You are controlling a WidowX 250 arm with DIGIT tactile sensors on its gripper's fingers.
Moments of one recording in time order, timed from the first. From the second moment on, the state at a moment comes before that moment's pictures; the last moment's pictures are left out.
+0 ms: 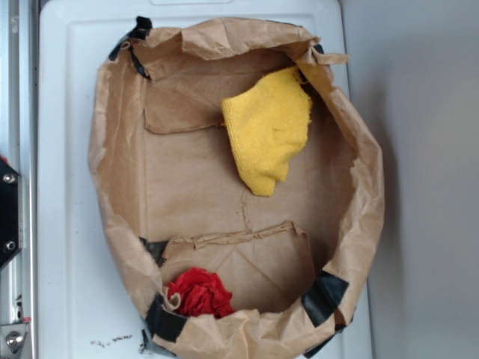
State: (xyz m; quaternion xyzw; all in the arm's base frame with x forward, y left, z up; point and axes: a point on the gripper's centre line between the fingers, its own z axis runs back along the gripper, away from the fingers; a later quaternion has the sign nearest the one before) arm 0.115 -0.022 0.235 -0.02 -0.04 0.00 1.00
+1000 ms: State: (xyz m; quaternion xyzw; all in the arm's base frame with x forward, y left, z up) arm 0.143 -0.010 0.224 -0.03 -0.05 0.01 1.00
